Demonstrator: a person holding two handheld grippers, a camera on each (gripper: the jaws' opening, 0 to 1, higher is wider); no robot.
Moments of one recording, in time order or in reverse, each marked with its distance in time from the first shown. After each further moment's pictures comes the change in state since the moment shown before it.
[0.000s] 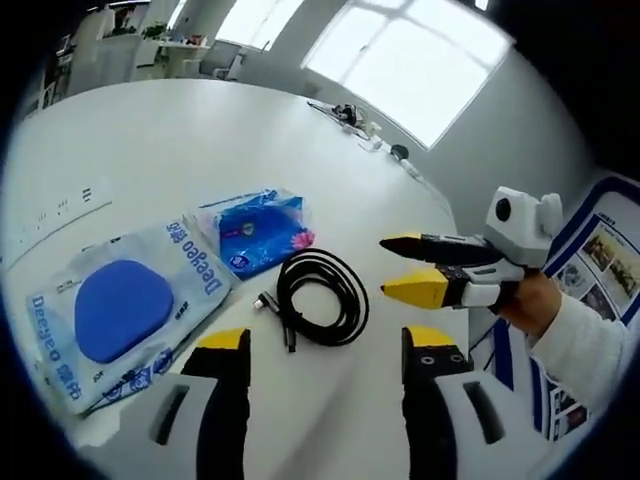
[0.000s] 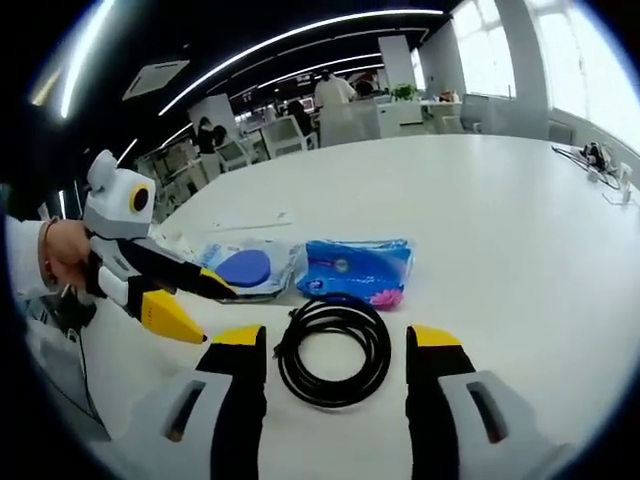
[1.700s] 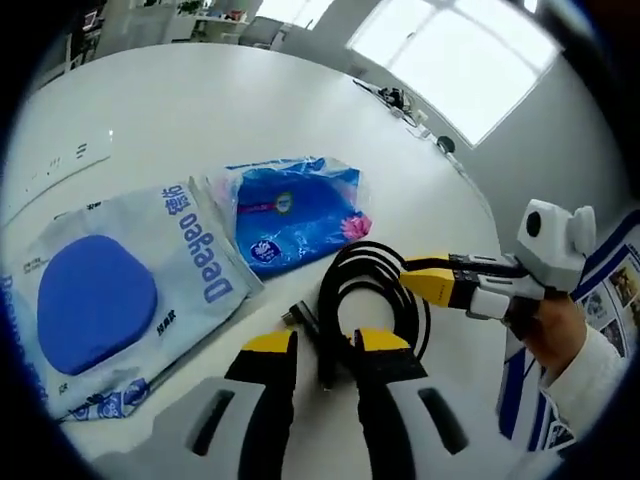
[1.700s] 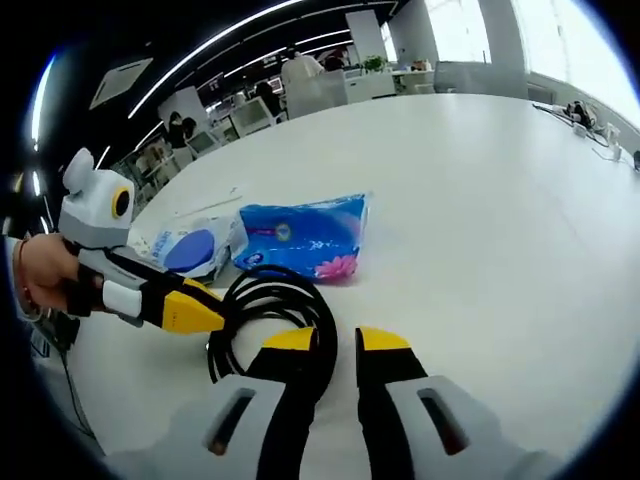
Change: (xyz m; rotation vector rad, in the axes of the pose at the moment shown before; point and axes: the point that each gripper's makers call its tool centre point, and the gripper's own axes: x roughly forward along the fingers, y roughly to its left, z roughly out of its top) left arm 0.070 0.039 -0.013 -0.119 0.085 0.149; right arm 0.043 -0.053 -0.039 0.101 0.095 -0.081
